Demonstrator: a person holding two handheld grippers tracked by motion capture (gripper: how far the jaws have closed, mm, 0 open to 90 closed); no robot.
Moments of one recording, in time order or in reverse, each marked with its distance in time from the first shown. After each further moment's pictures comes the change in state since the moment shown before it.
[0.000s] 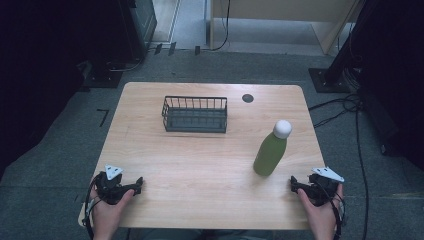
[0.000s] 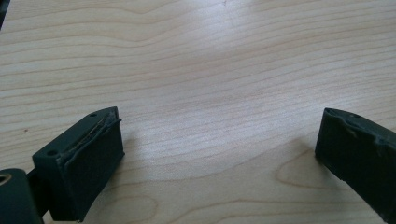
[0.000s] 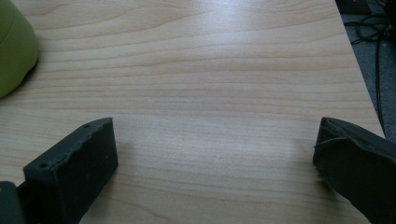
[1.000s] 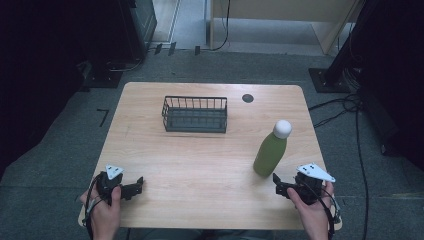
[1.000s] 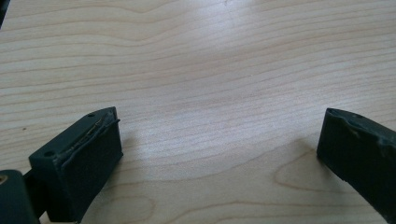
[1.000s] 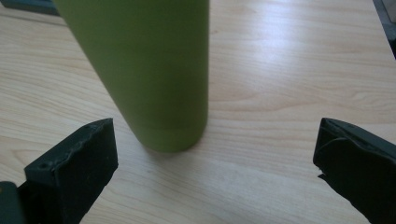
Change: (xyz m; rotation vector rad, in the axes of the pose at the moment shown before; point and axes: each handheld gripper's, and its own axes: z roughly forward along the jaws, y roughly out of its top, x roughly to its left) left arm -0.002 0.001 0.001 0.002 0.010 -0.012; right arm 0.064 0.033 -0.054 -0.136 0.190 -0.107
